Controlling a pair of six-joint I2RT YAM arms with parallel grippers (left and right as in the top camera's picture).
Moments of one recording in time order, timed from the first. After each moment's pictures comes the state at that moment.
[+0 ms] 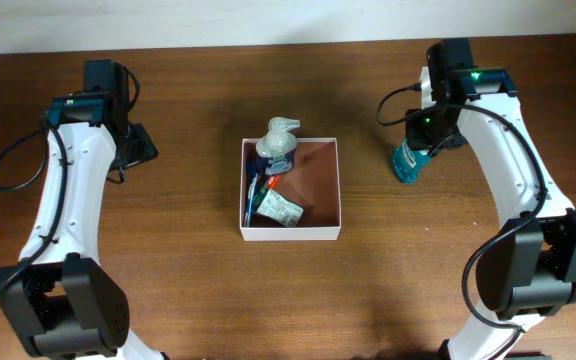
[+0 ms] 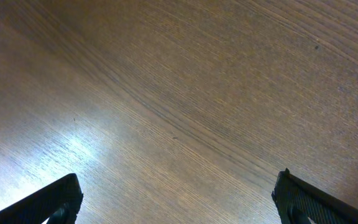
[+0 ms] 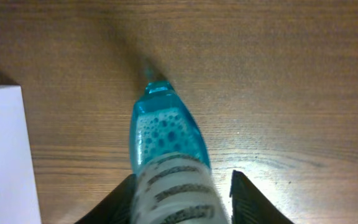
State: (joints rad) left arm 0.06 1.80 1.63 -1.17 -0.37 -0.41; right arm 0.04 1.91 1.70 -1.12 0.06 0.04
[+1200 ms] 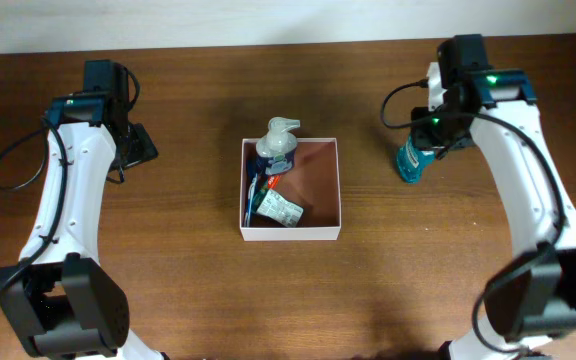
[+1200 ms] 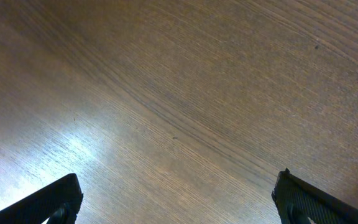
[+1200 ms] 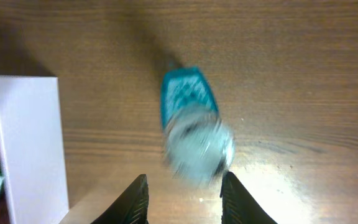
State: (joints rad) left arm 0.06 1.80 1.63 -1.17 -0.37 -0.41; right arm 0.04 1.80 1.70 -1.18 0.01 0.05
